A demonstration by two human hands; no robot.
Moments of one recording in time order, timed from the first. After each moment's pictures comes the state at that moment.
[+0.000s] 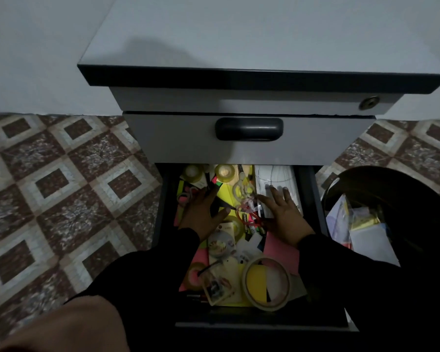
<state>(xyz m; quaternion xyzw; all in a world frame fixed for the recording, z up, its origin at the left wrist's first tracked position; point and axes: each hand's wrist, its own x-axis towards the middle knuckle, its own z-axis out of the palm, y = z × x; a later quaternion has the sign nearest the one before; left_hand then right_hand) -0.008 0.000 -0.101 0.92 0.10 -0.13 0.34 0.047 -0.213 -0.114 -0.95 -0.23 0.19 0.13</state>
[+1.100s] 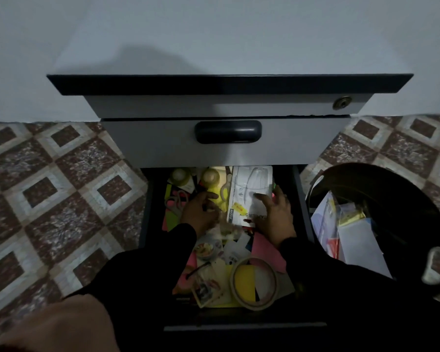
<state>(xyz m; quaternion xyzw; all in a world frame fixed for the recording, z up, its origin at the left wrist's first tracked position) 0.006 -0.024 -0.096 0.72 0.23 -0.12 0.65 0.035 -0.208 -0.112 -0.96 -0.06 0.12 0.23</state>
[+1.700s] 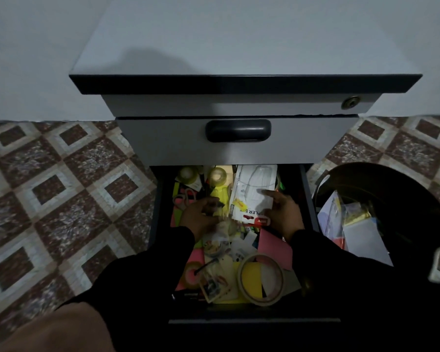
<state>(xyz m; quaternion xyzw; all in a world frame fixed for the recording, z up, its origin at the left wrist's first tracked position) -0.015 -0.008 -0.090 0.76 0.20 -0.13 0.60 0.044 -0.213 -0.130 -0.89 0.03 0.15 0.43</state>
